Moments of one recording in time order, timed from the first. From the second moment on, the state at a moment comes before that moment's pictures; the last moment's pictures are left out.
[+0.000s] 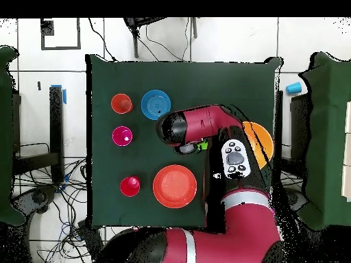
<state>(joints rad) -0.30 -0.51 0.15 1.42 -0.54 0.91 1.67</state>
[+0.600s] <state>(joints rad) -0.30 -0.53 0.15 1.42 -0.58 0.92 1.67</state>
